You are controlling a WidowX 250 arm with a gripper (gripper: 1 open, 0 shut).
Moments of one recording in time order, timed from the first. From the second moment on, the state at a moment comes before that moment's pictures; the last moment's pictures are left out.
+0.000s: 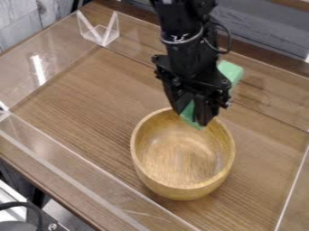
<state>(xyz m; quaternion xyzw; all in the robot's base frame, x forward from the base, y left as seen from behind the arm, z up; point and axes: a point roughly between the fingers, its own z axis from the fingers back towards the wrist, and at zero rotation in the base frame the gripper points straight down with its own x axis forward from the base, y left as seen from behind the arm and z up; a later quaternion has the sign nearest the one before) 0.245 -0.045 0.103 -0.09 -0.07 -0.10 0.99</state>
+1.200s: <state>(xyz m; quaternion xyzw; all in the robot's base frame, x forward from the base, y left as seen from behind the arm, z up) 0.249 -0.041 0.104 -0.09 -0.08 -0.11 0.99</state>
